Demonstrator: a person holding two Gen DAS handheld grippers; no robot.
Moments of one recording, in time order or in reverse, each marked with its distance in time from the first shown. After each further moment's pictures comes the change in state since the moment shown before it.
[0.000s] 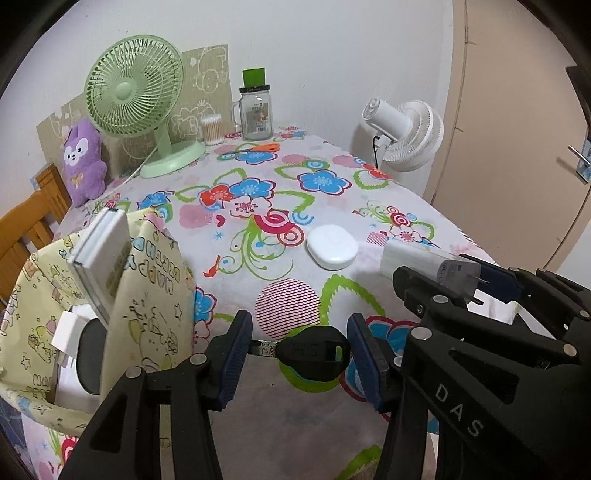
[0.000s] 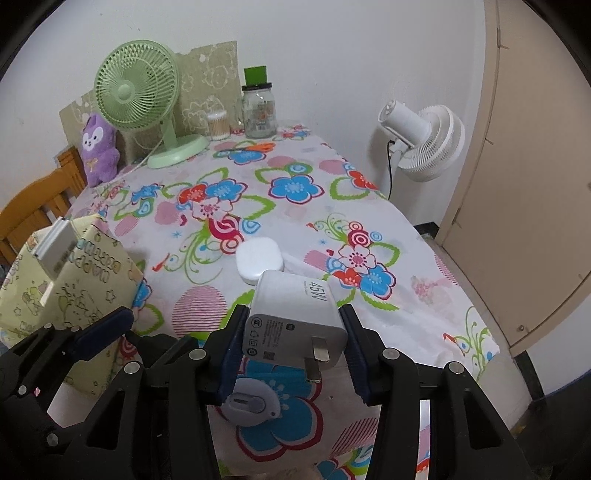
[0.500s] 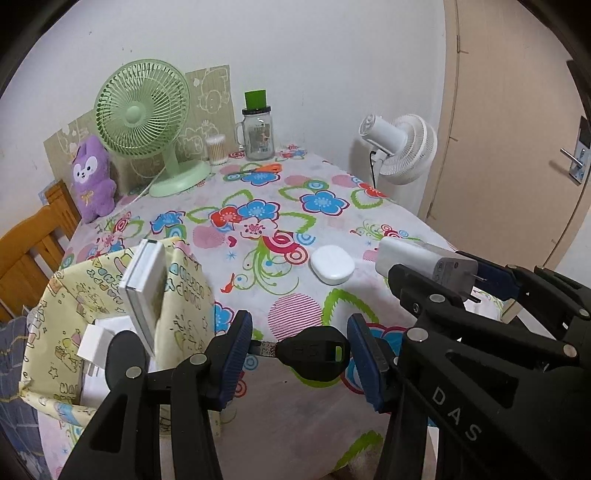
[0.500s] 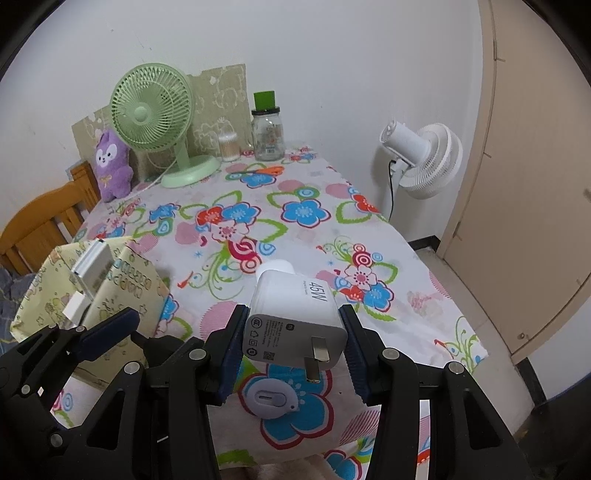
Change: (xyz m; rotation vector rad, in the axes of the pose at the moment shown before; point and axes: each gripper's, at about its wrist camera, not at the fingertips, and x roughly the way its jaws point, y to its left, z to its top) left arm -0.034 0.005 0.008 0.022 -0.043 0.006; right arm -0.037 0.013 0.009 0.001 -0.062 0.013
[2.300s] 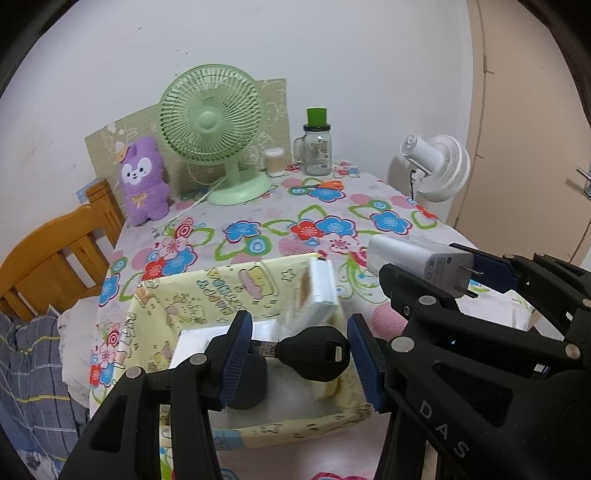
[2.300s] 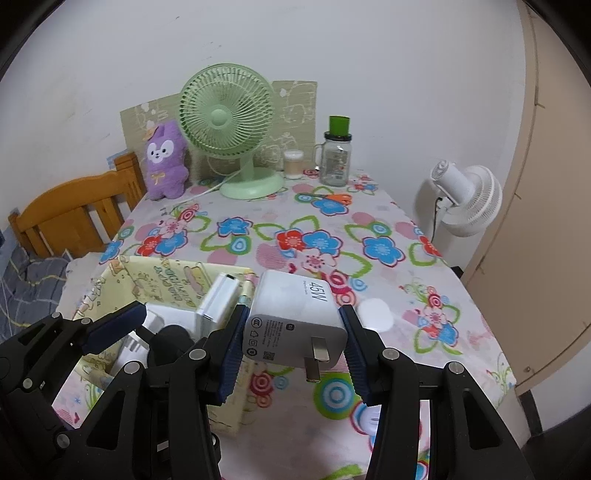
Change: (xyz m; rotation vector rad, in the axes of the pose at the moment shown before) left arm -0.036 0.105 0.003 -0.035 -0.037 0.073; right arm -0.019 0.121 0.030 -0.118 -0.035 0.060
